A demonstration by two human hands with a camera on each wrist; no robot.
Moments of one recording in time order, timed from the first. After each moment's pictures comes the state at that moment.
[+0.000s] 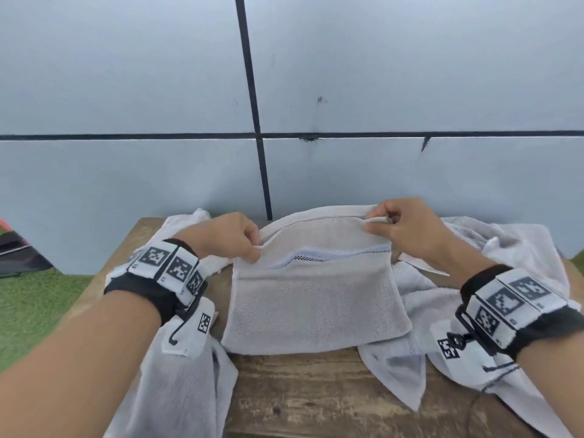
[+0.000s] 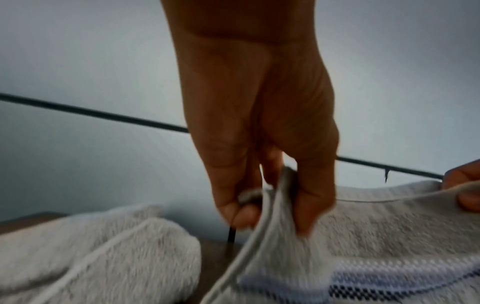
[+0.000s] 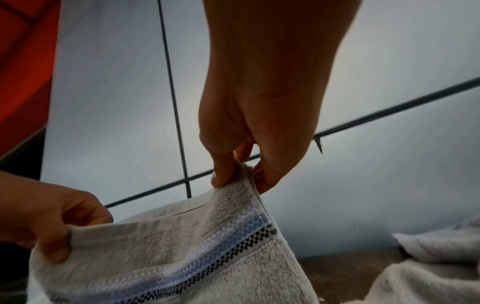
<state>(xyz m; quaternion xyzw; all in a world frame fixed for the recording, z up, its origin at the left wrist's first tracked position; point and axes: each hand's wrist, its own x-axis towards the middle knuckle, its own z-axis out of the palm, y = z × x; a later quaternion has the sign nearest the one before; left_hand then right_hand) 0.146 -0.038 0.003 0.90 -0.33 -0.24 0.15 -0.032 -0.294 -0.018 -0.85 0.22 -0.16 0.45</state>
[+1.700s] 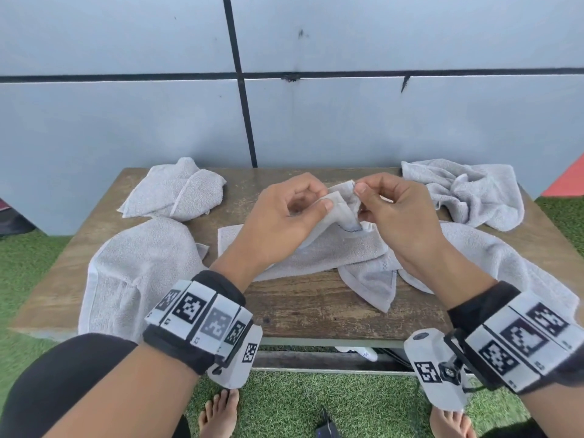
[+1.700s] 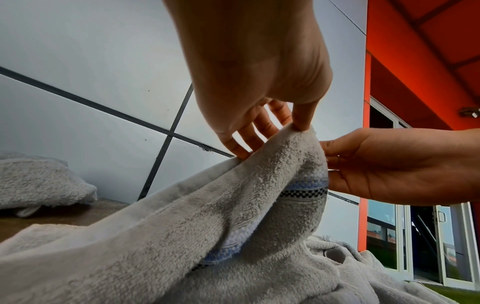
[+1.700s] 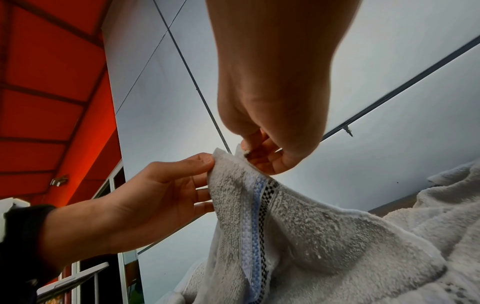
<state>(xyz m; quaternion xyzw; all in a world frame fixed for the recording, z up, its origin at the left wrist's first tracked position) -0.015 -0.043 -0.029 0.71 -0.44 -0.10 0.54 -0.125 -0.196 -0.031 -0.73 0.22 -0.29 0.58</state>
